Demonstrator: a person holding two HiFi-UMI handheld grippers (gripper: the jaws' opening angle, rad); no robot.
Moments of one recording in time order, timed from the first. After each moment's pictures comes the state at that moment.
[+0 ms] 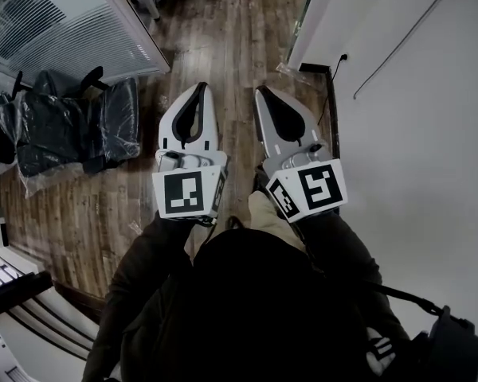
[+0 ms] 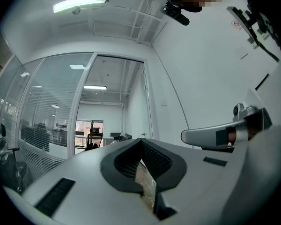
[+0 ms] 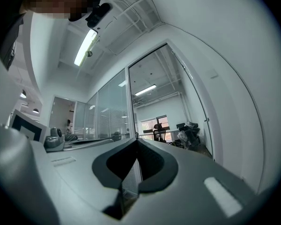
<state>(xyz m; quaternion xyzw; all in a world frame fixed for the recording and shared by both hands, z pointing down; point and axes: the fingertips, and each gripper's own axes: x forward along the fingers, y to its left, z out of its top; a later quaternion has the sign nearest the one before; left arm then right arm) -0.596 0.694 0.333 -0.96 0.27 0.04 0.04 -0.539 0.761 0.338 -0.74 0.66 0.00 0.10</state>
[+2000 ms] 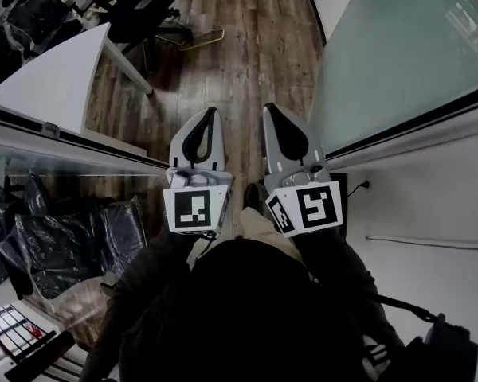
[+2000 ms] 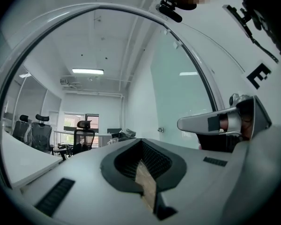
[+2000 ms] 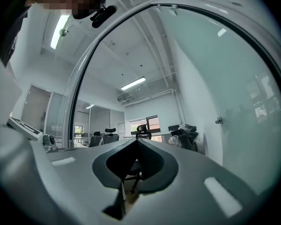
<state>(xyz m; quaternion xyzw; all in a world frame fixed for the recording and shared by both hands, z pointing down) -0.157 0.080 0.330 -0.97 0.24 0.01 0.03 -0.097 0.144 0.304 -0.78 0.62 0.01 0.08</state>
